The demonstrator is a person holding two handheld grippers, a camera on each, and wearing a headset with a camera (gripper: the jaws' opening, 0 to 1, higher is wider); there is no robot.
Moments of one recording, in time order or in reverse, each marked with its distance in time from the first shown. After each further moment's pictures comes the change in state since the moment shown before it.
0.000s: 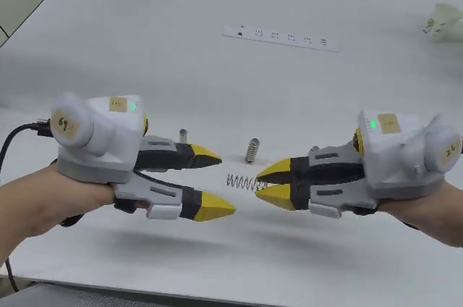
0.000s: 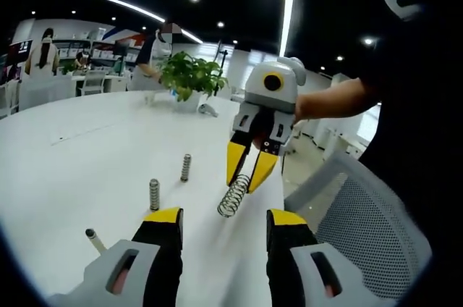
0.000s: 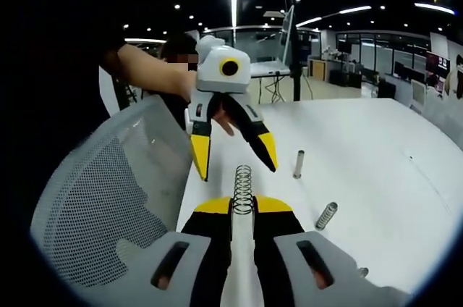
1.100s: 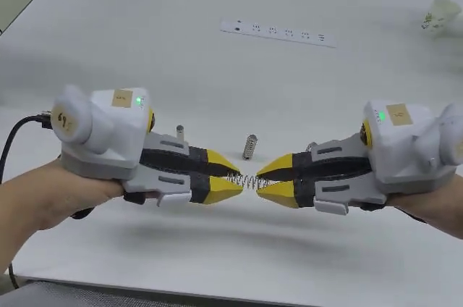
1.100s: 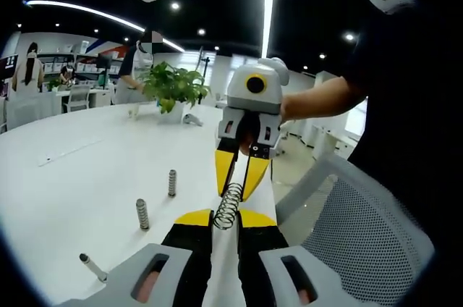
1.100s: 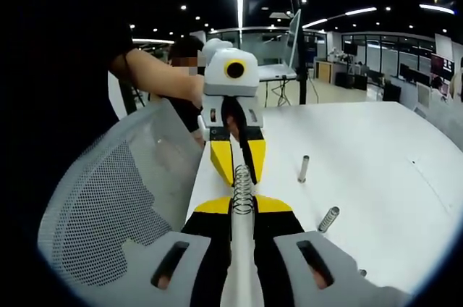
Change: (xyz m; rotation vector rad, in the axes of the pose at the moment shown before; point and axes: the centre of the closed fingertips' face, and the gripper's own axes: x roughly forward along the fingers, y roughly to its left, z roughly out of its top) left arm 0.006 -0.013 0.014 0.079 -0.041 -0.076; right arm -0.004 0.007 0.011 -0.001 -0.015 0.019
